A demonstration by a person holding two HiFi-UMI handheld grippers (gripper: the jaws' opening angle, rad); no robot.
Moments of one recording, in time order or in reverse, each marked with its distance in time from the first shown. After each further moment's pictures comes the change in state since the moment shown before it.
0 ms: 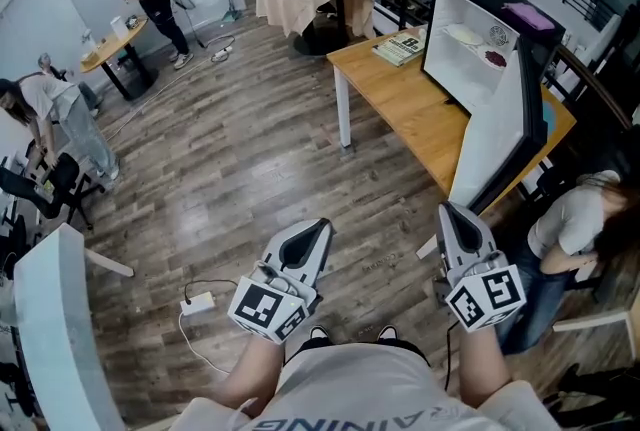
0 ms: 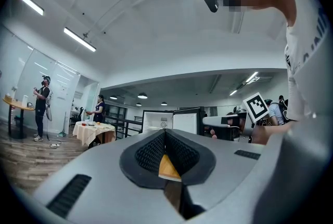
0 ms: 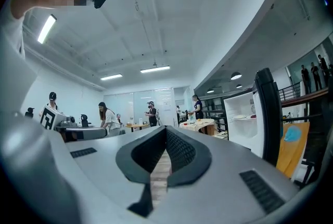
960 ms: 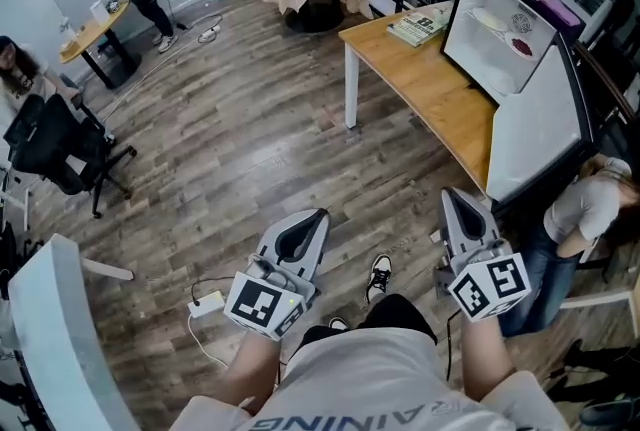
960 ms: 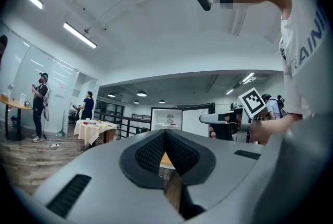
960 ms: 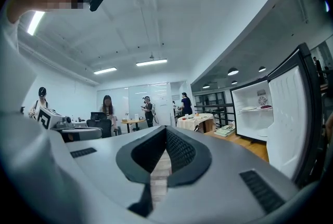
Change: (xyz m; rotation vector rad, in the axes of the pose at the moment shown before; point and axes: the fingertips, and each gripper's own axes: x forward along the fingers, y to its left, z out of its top) left arm -0.042 0.130 -0.018 0.003 0.026 -0.048; right arm 0.103 0.080 -0.040 0.014 0.056 -0.071
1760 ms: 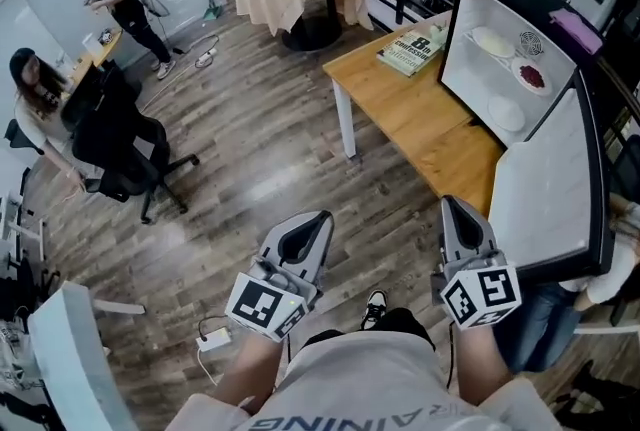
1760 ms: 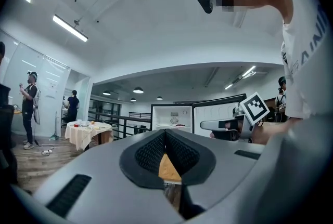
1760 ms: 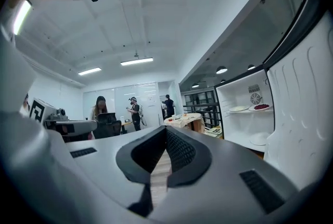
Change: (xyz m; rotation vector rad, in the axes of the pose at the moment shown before) left arm 0.213 0.055 0.008 0.037 0.040 -0.026; right arm 0.126 -0.171 0.013 0.046 -0.001 -0.100
